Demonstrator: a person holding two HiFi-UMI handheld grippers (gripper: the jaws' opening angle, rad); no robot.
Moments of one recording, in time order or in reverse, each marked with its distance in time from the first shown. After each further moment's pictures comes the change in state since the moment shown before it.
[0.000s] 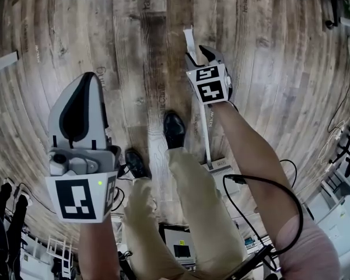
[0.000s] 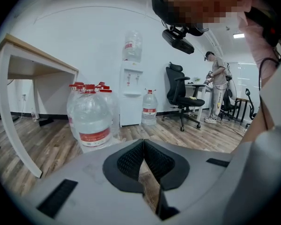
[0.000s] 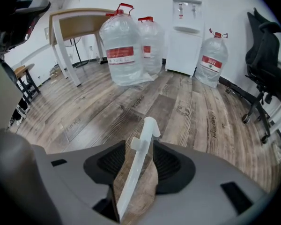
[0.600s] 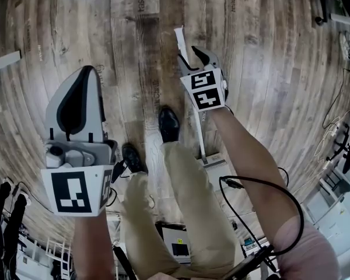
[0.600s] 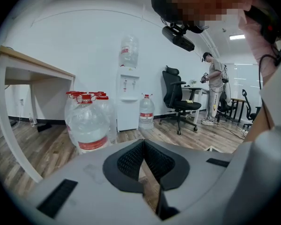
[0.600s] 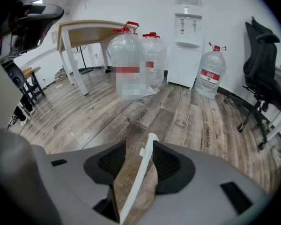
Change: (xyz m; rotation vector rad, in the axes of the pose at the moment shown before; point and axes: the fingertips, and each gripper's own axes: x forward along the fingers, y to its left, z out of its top) left arm -0.022 -0.018 0.042 0.021 -0.029 -0.024; right arm -0.071 0.013 0.031 -0.025 -0.089 0.012
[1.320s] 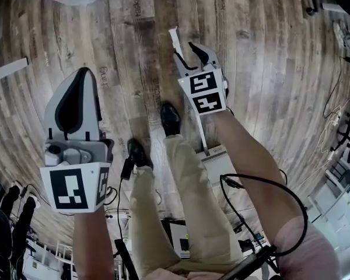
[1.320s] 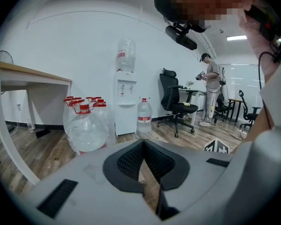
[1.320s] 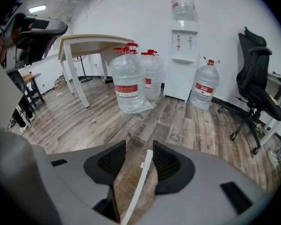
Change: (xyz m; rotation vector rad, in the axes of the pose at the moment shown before) left arm -0.025 -0.001 0.050 0.025 -0.005 -0.029; right arm -0.072 0.006 0.061 0.013 -0.098 -0.032
